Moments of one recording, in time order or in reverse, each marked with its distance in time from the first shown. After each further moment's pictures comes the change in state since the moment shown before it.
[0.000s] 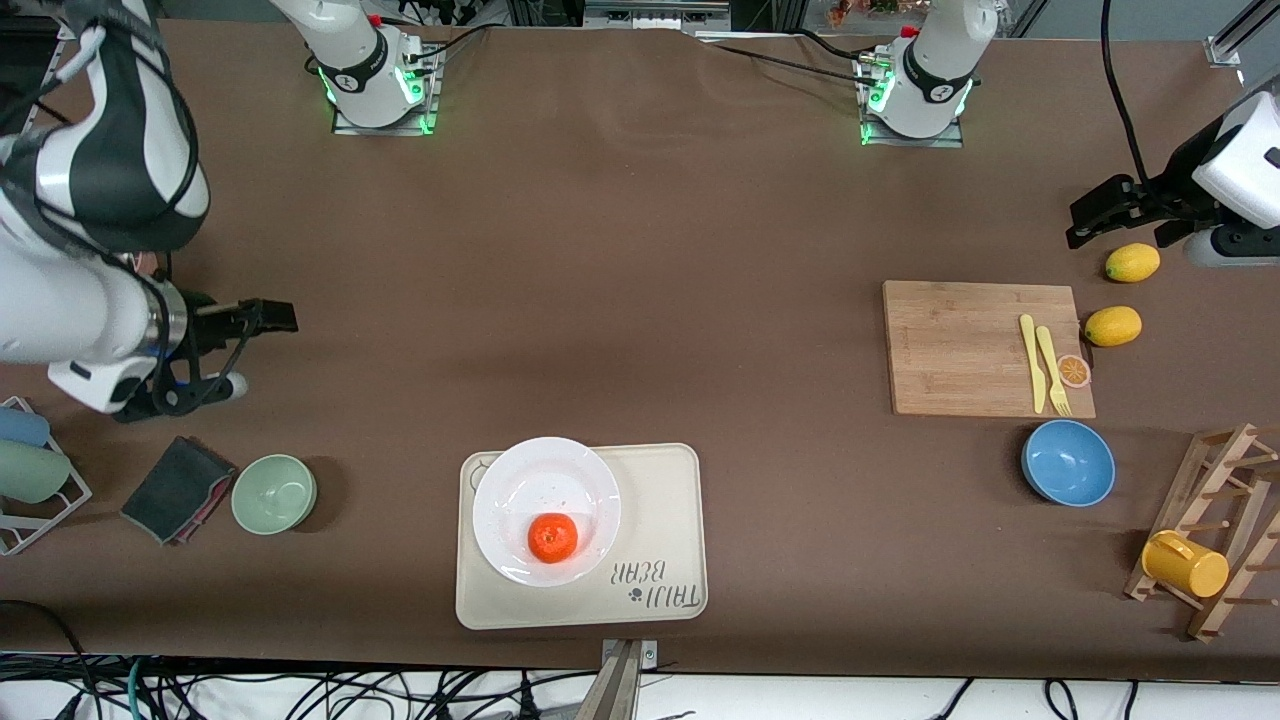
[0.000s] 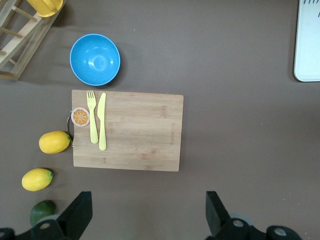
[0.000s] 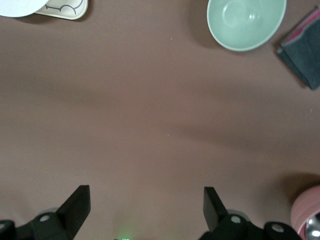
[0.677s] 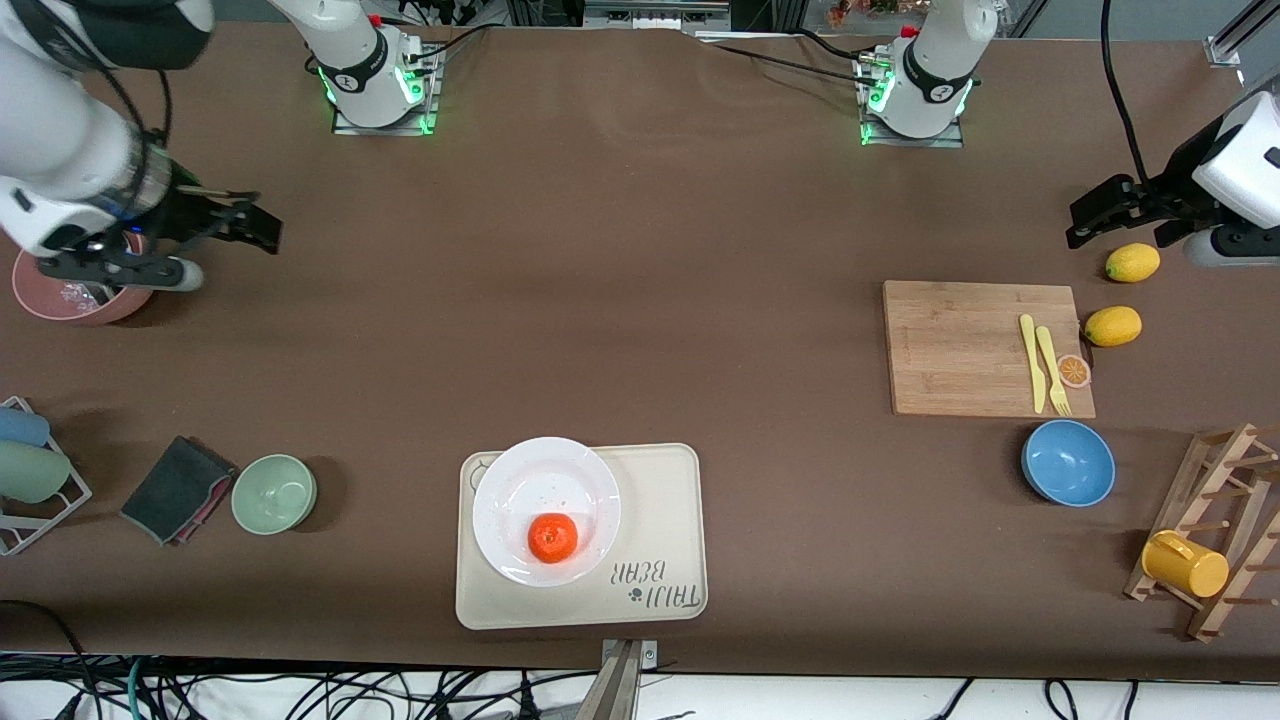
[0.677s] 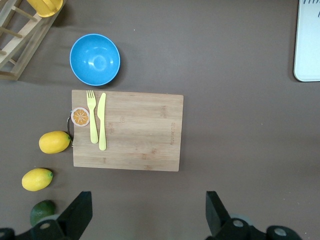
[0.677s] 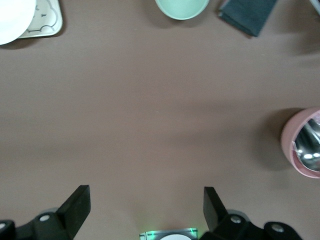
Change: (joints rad) left arm 0.000 0.000 0.000 0.000 0.000 0.000 0.000; right arm 0.092 -0.333 -0.118 -0.221 0.000 0.007 0.226
